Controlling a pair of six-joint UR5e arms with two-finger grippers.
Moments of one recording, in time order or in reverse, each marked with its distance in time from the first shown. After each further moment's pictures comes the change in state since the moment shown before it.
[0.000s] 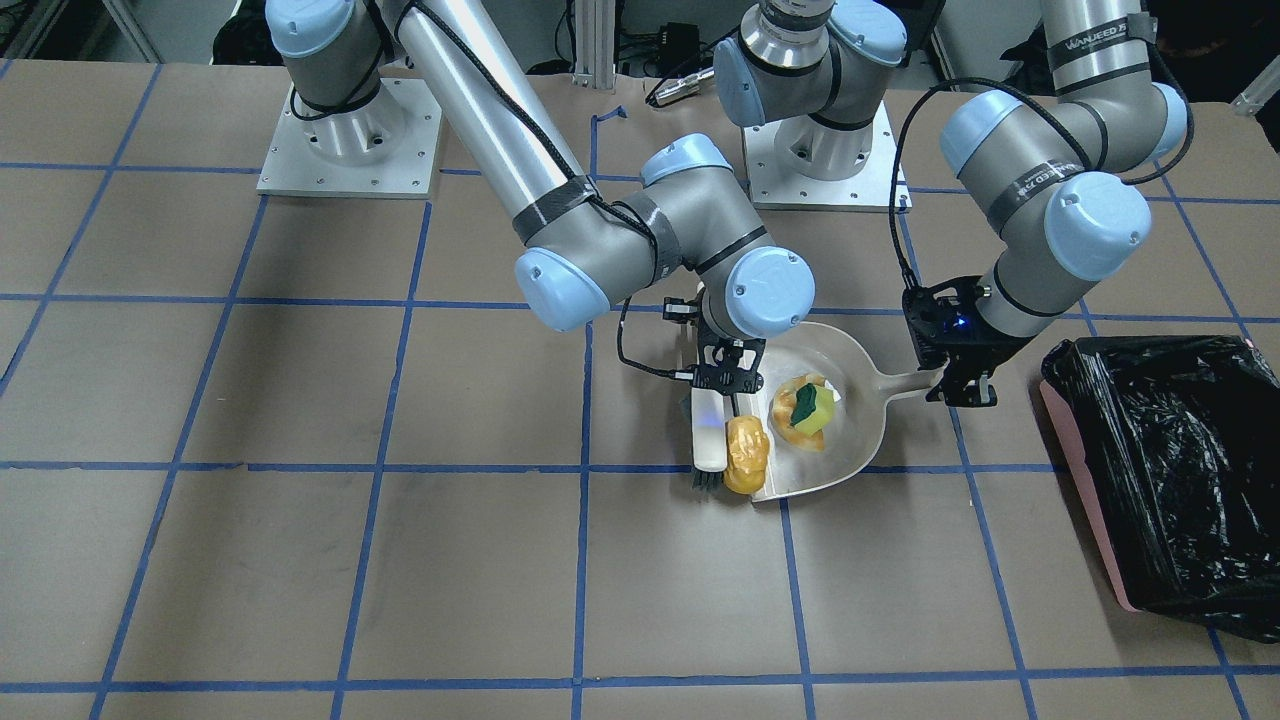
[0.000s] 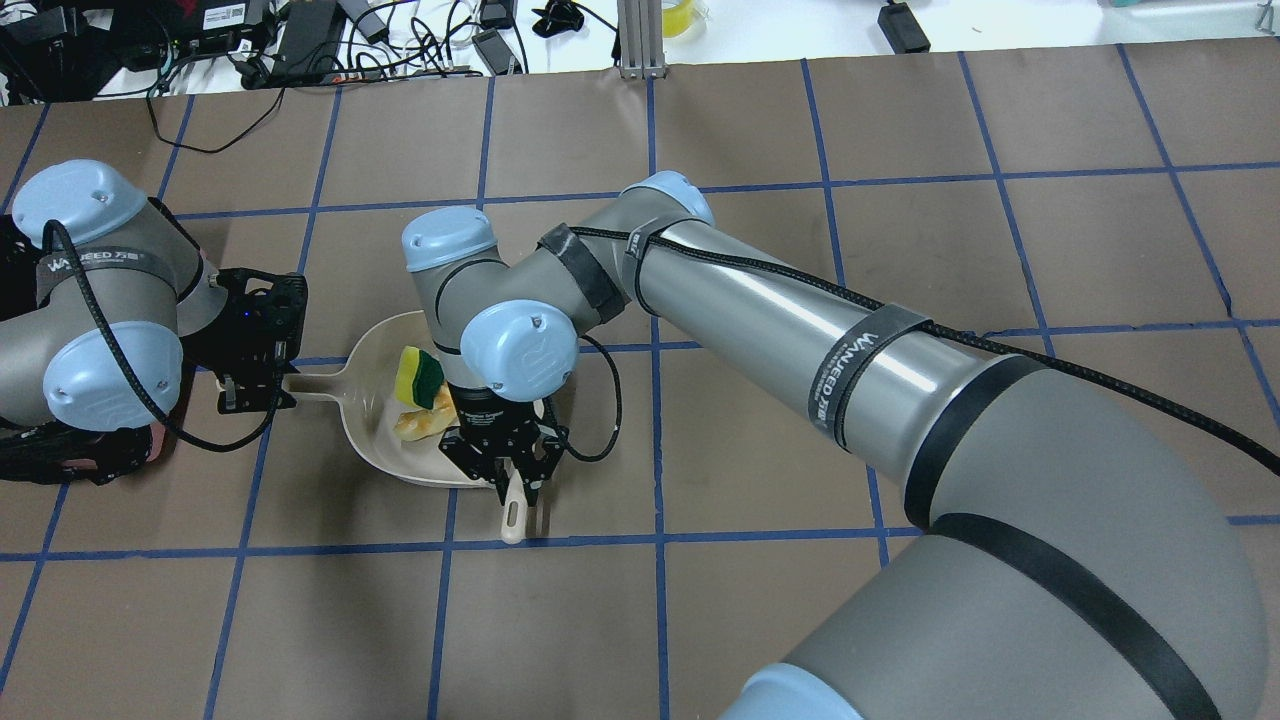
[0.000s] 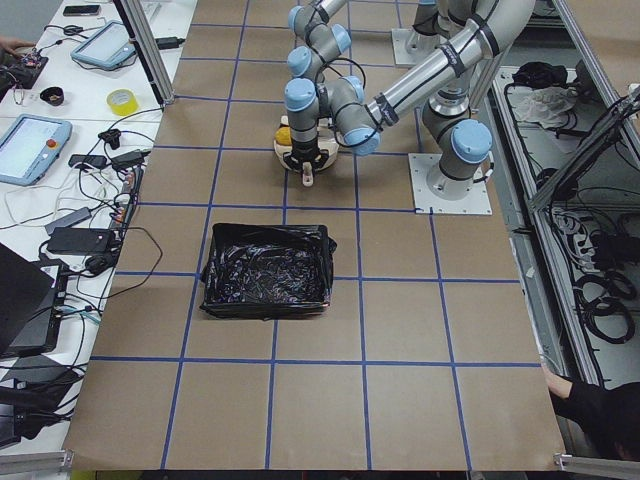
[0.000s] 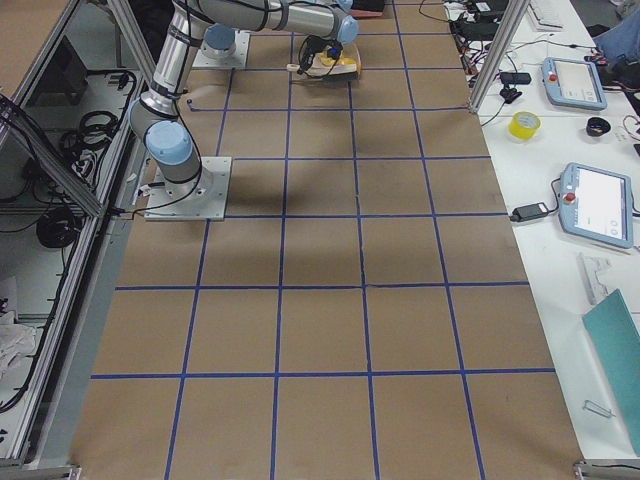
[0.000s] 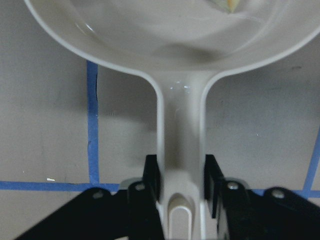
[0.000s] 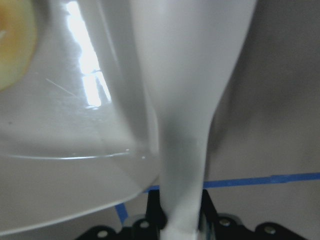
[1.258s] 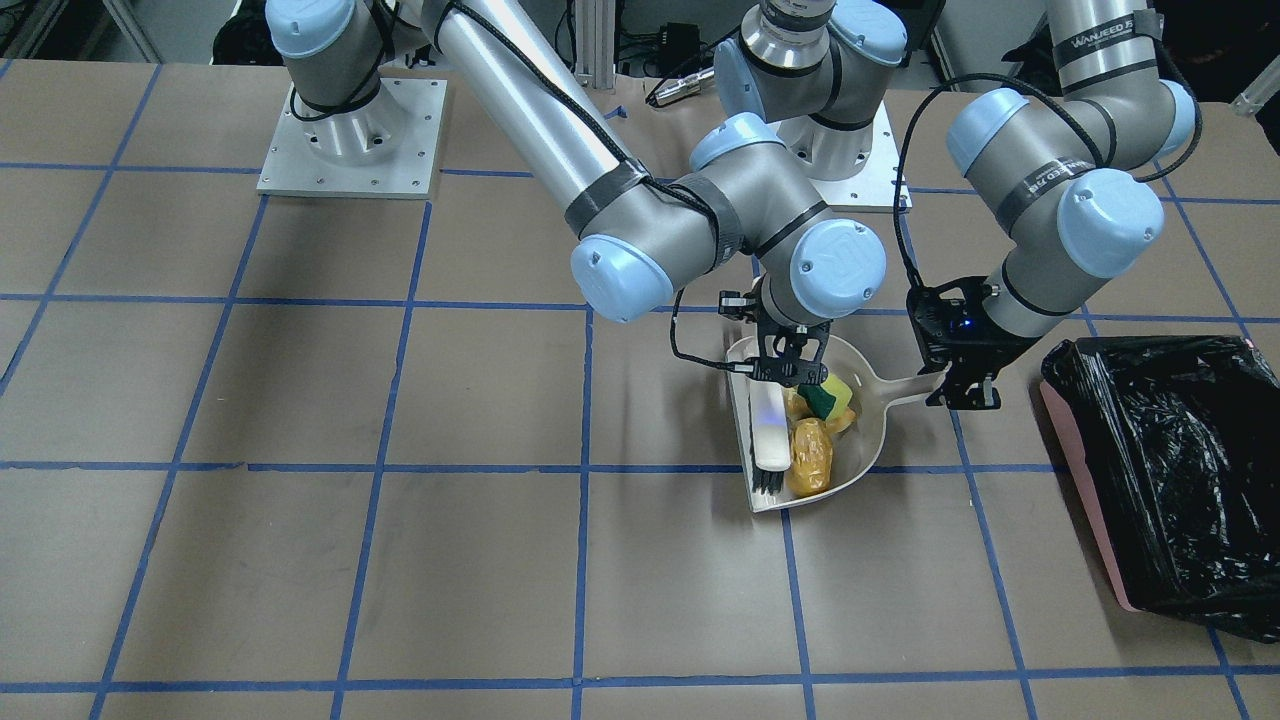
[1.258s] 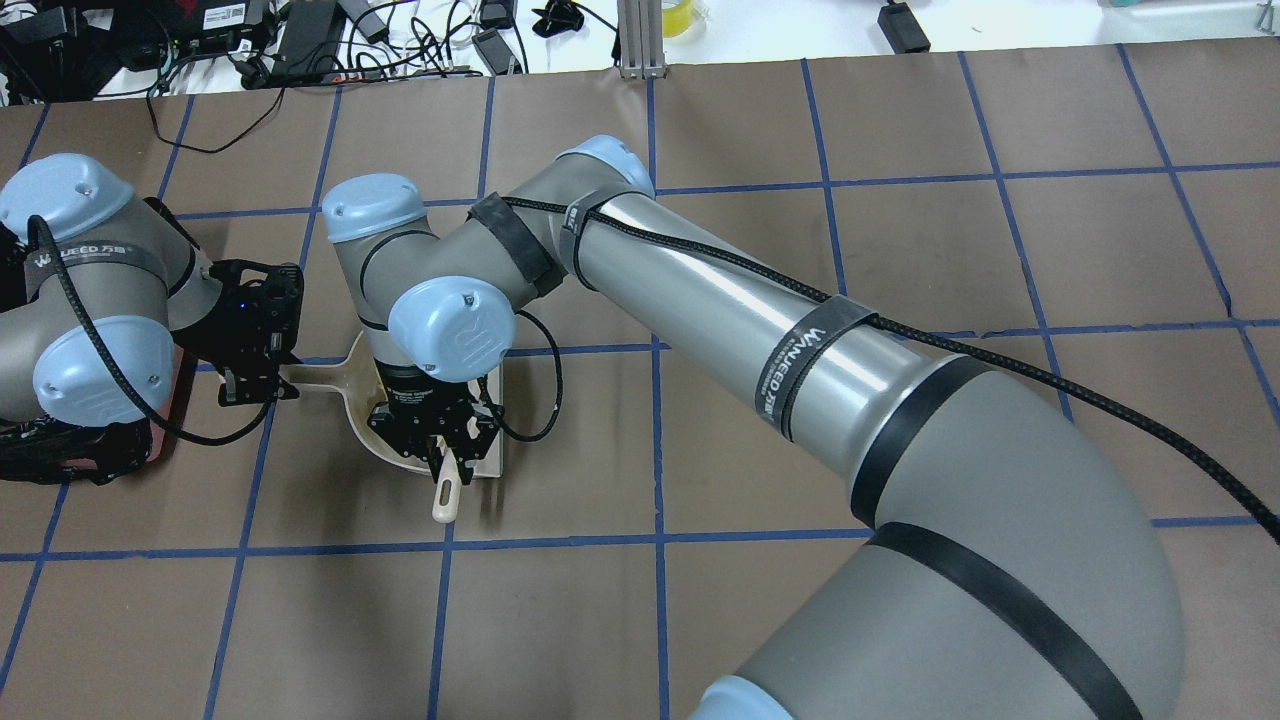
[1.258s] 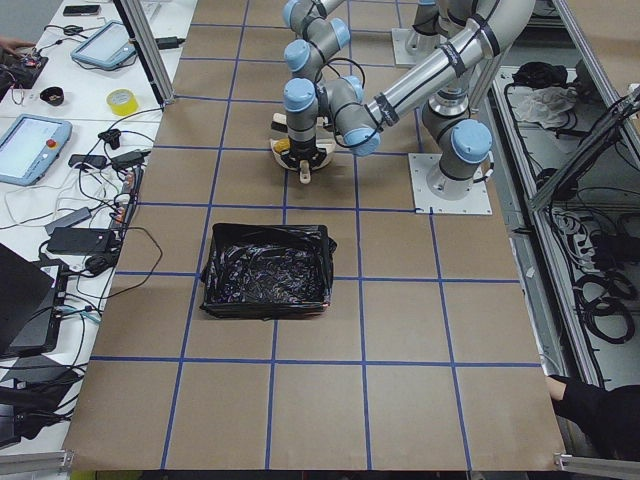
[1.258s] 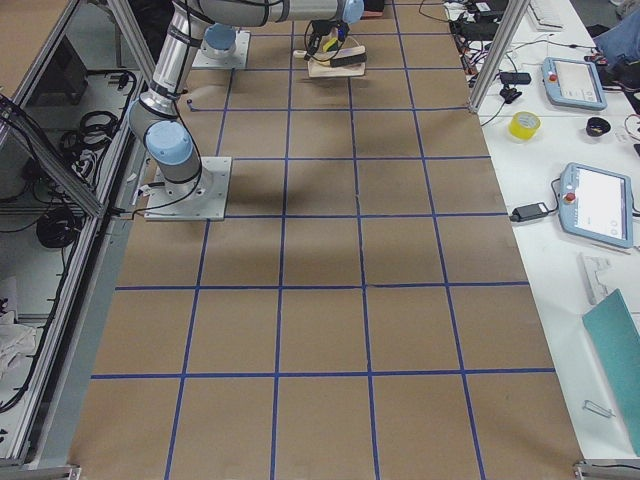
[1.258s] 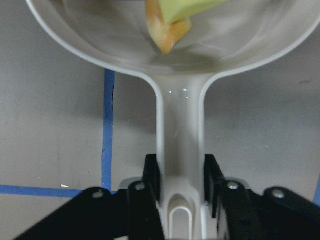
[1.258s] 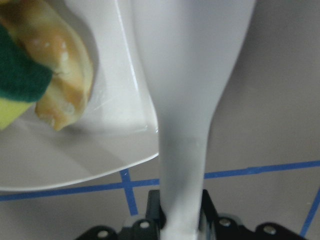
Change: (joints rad) left arm 0.029 0.001 0.012 -0.005 -0.084 0.008; right arm -0.025 -0.025 -0.123 0.125 -0.099 0.018
